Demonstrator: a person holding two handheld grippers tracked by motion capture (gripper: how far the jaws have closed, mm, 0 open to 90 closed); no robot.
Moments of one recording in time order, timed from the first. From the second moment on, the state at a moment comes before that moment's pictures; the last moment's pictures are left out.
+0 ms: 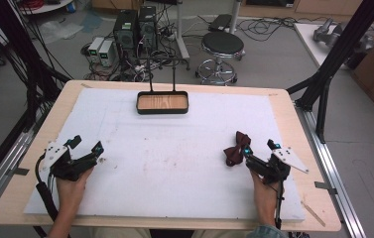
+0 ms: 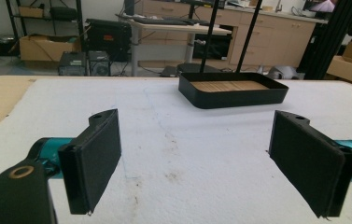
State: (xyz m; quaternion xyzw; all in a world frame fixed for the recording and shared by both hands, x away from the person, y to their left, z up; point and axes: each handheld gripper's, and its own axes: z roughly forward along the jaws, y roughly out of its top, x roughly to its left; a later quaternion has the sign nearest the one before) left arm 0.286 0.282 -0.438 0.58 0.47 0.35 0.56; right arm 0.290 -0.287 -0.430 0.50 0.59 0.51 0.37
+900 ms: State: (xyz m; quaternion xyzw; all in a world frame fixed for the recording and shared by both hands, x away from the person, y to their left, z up) left arm 0.287 0.282 -0.439 0.58 0.47 0.34 0.57; right arm 0.338 -0.234 -0.448 0.55 0.68 0.34 0.35
